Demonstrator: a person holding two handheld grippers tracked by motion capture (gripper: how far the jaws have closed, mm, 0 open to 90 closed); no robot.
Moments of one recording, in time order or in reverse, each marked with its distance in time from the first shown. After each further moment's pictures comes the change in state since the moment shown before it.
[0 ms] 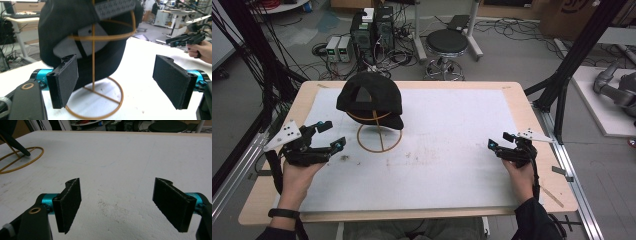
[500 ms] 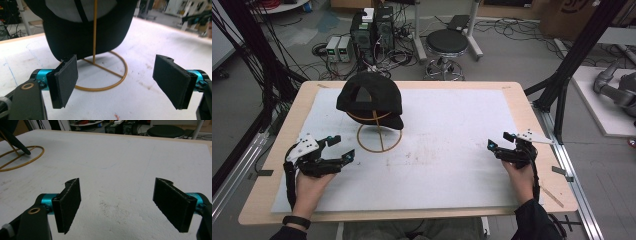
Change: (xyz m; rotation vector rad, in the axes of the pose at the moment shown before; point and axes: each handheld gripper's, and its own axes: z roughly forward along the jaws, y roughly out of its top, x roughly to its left) left arm -0.009 -0.043 0.019 0.118 0.041 -0.023; right arm 0.009 0.002 -0.005 -0.016 -0.018 -0.050
